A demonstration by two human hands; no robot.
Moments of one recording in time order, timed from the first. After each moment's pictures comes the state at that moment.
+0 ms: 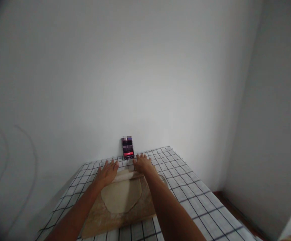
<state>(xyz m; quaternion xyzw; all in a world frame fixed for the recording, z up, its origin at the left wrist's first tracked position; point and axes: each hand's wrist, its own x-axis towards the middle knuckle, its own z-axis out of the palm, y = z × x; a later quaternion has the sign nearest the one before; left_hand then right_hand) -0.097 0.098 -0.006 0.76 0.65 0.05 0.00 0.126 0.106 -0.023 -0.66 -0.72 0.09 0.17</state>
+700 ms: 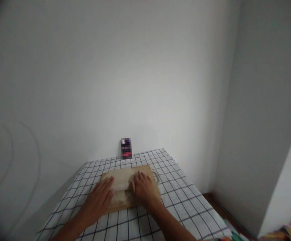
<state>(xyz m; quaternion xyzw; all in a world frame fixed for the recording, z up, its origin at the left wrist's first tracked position) -0.140 -0.041 -0.038 0.88 0.41 0.16 -0.16 0.117 -0.065 -0.028 -0.62 -0.76 0.00 0.20</state>
